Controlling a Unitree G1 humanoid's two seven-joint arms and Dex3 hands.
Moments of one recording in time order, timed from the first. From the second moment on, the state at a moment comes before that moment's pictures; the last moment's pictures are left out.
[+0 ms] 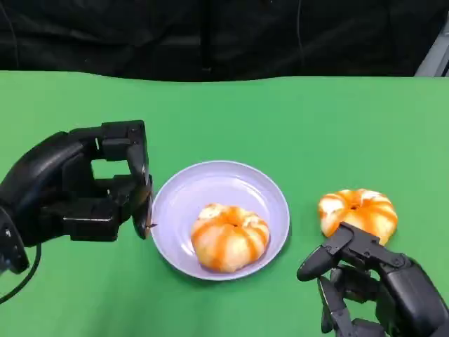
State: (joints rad) left arm -0.18 0.42 0.17 -0.43 -0.64 0.73 -0.52; right arm 0.41 -0.10 0.25 -0.69 -0.08 0.21 0.10
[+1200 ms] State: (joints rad) left arm -0.13 0.42 0.19 -0.45 -0.65 0.73 -0.52; right arm 0.41 -0.10 0.25 -0.69 -0.08 0.21 0.10
